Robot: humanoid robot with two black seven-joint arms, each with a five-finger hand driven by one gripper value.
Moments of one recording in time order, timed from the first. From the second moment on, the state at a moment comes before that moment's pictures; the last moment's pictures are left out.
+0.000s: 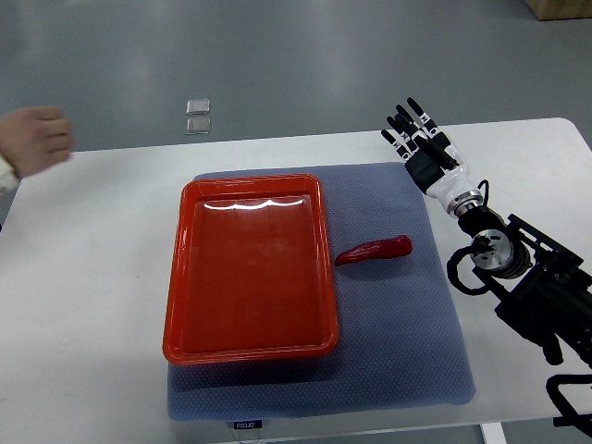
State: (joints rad) left arm -0.08 0.00 0.07 -0.26 0.13 0.05 0.07; right arm 0.66 -0.08 0.90 0.59 -0.06 0.37 0.34
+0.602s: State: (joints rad) left arm -0.08 0.00 0.07 -0.26 0.13 0.05 0.07; right arm 0.73 -0.19 0.78 0.61 -0.30 0.45 0.33
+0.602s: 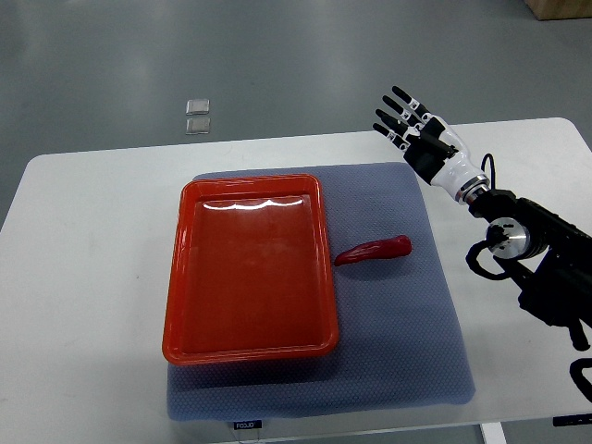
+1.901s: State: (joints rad) left arm -0.08 0.00 0.07 -0.26 0.13 0.05 0.07; right arm 1.18 -0.55 -0.06 1.05 -0.76 0.39 0.12
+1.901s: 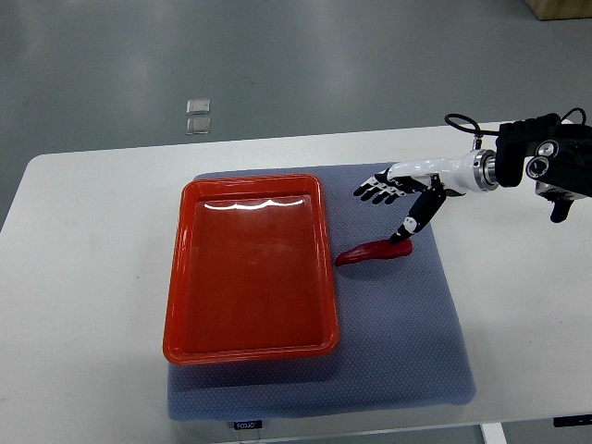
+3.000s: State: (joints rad) left arm -0.08 0.00 0.07 -0.25 0.13 0.05 0.07; right arm 1.02 -0.50 -0.07 1.01 -0.92 0.21 0.22
